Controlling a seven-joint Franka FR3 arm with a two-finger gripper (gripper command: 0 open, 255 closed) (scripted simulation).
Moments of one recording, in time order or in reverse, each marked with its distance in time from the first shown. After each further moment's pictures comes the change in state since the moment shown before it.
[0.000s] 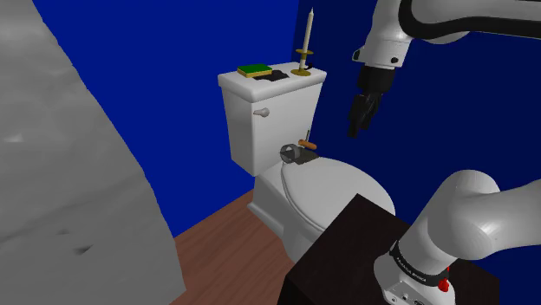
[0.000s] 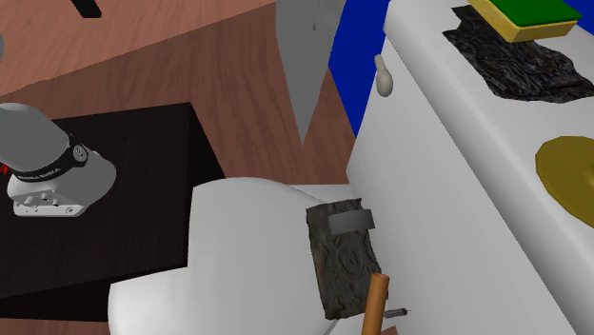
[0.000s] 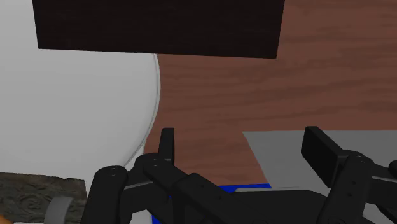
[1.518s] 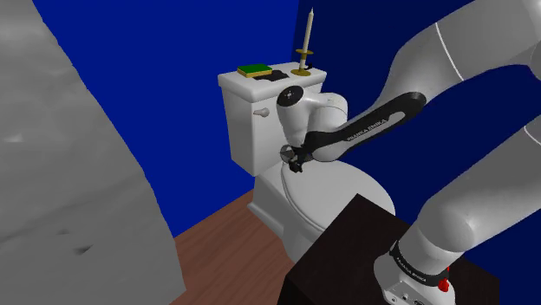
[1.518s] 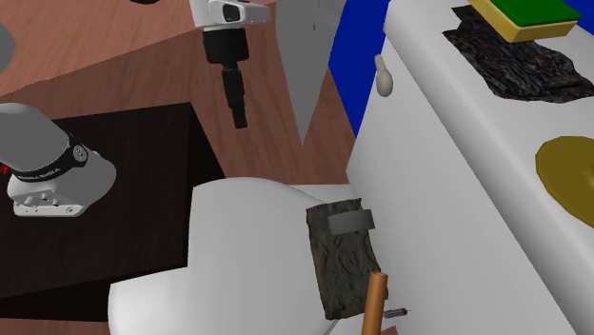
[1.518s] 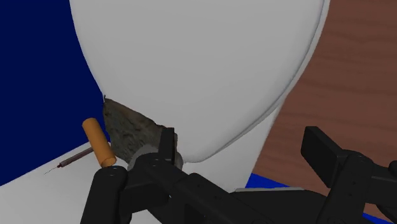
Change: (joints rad) arm -0.224 0.648 0.421 -0.109 -0.686 0.703 0.570
